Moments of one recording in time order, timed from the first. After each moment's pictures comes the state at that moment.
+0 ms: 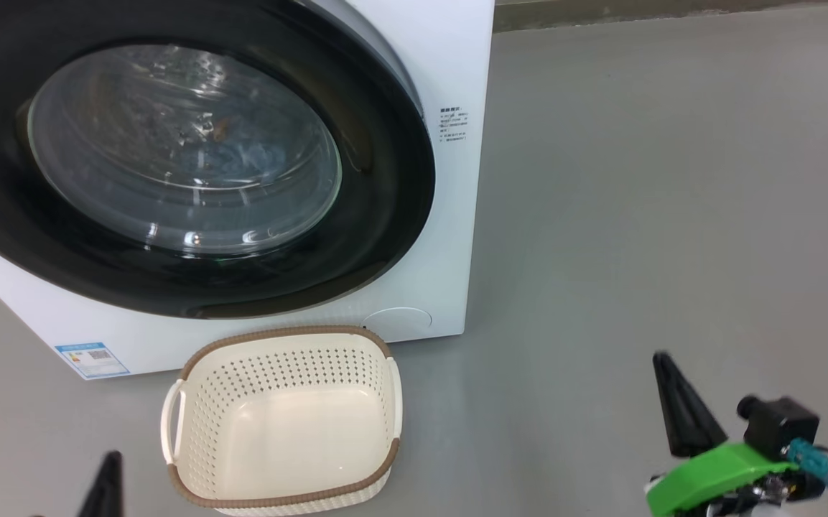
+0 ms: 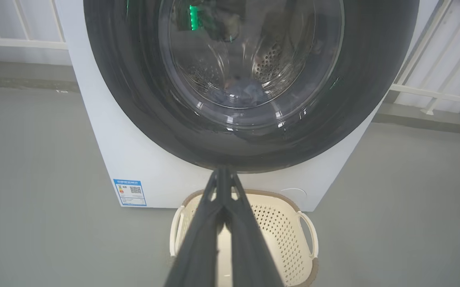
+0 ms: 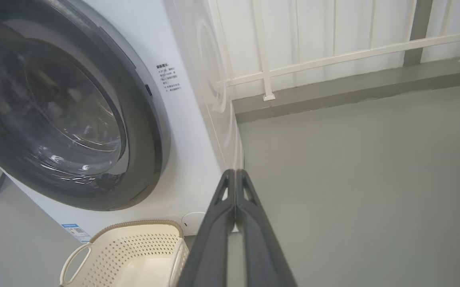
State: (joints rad) left arm 0.03 0.24 0.01 0.34 -0.43 -0.13 -0.25; right arm -0.09 -0.09 0.10 0.36 0.38 0.13 -0.26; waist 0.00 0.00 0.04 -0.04
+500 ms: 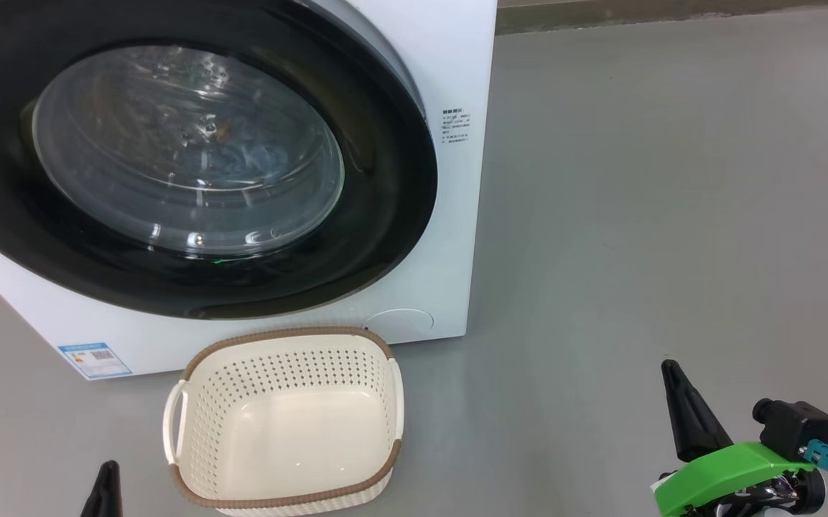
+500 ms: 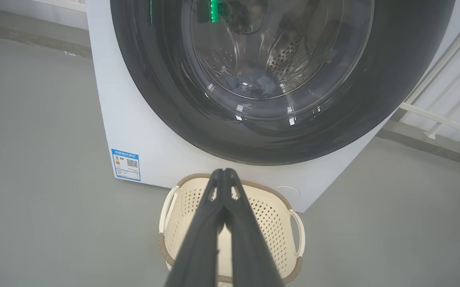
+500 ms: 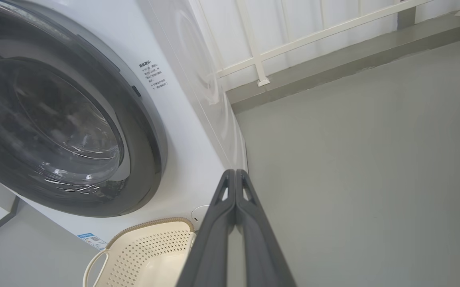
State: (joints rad) left arm 0.04 0.20 0.01 0.35 -0.55 -0.13 -0.21; right arm -0.07 -0.09 0.09 0.37 0.51 0.13 -0.22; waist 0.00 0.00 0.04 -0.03
